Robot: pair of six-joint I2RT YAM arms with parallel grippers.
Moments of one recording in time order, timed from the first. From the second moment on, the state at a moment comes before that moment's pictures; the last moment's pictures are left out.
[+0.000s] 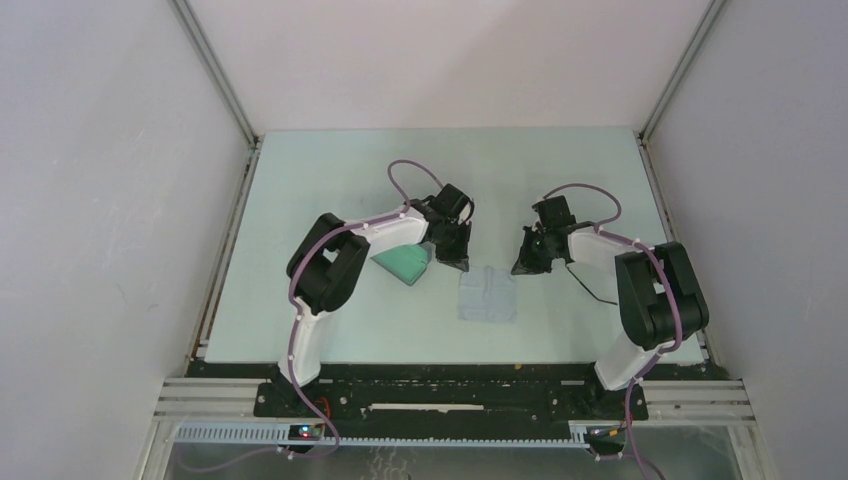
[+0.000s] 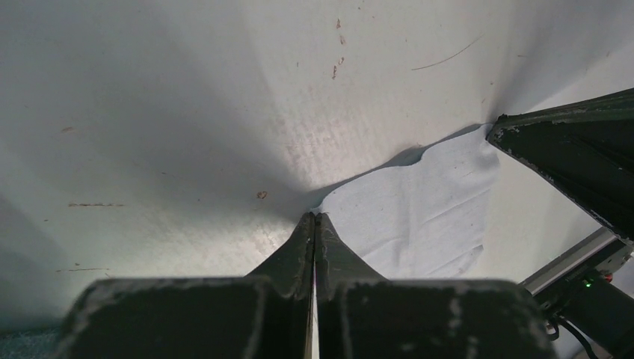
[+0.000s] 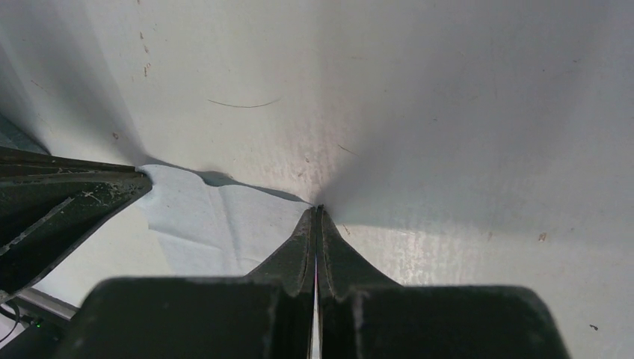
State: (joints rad) left arm -0.72 2.12 1.51 -0.48 0.25 -0.55; right arm 0.25 1.67 0.88 -0.31 -0.25 0.49
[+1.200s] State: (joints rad) left arm -0.77 2.05 1.47 -0.50 0.24 -0.51; right arm 0.32 1.54 0.83 -0.37 -0.19 0.49
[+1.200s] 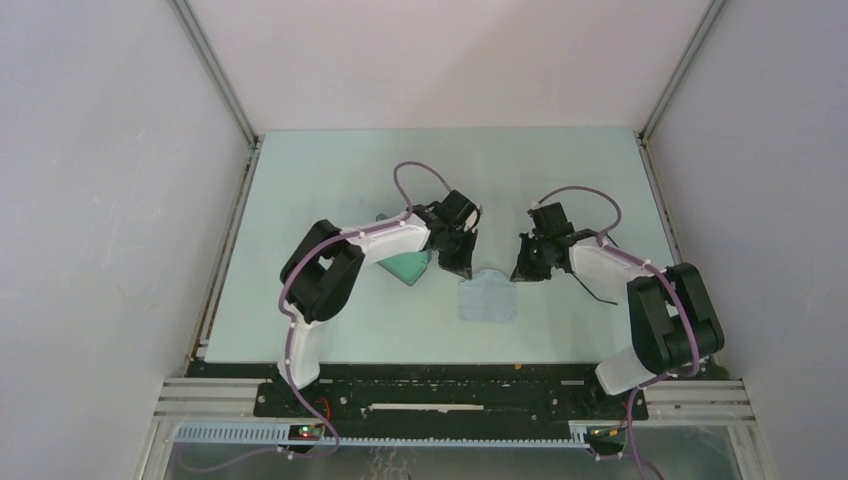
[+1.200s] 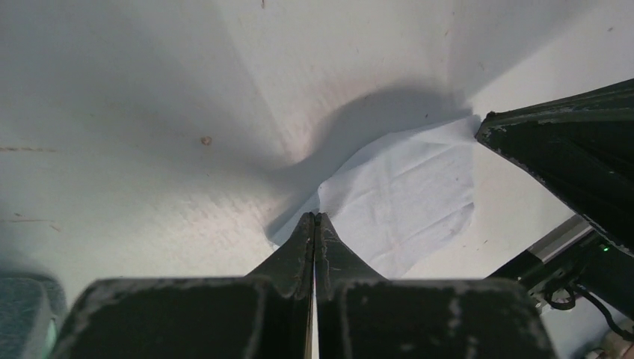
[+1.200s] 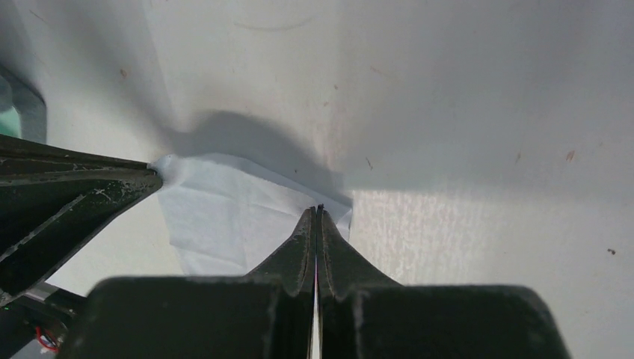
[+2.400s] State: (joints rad) left arm -0.84 1.93 1.26 -0.44 0.22 -0.53; right arm 0.41 1.35 0.65 -0.40 -0.16 0.53
